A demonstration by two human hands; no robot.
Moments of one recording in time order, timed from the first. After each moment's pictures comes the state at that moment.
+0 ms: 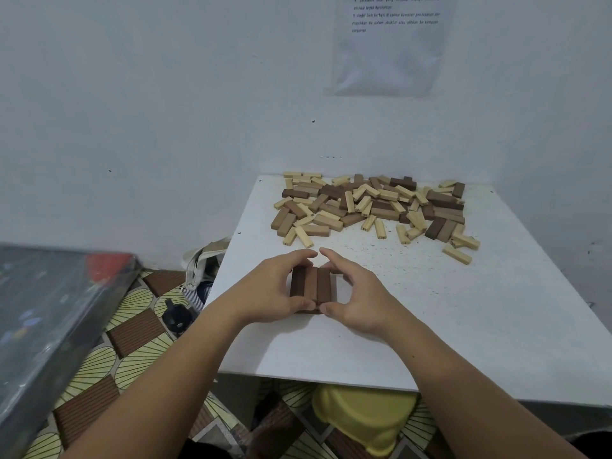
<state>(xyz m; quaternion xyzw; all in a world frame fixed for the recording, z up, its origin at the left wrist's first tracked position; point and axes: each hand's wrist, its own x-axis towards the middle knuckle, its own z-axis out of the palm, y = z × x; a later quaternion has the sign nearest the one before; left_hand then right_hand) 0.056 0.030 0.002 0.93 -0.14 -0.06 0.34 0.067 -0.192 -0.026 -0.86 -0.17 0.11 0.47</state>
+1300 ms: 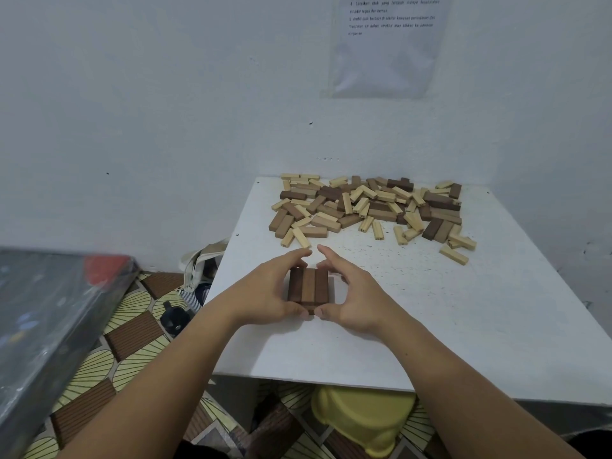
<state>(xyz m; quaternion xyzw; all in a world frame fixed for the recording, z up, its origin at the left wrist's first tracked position) 0.061 0.036 -0.004 0.93 -0.15 -0.08 0.33 0.070 -0.192 -0.026 -0.86 -0.17 0.11 0.47</state>
